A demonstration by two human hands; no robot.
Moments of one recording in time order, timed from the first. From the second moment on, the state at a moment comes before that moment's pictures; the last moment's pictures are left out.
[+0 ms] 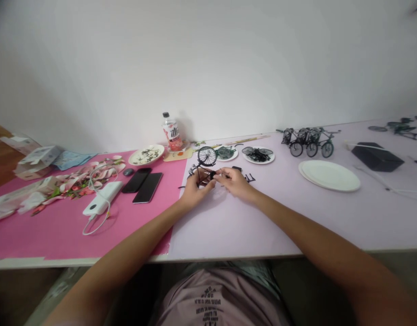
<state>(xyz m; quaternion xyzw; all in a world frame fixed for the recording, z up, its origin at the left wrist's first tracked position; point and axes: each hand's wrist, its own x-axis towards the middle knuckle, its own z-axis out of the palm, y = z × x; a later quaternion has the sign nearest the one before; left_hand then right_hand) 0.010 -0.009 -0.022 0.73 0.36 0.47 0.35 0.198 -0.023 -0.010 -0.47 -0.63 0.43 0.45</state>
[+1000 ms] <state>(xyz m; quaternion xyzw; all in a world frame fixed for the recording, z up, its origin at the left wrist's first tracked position) 0.012 -0.008 -0.017 0.78 0.35 0.49 0.17 0.198 -0.023 -0.021 -0.49 -0.62 0.23 0.56</state>
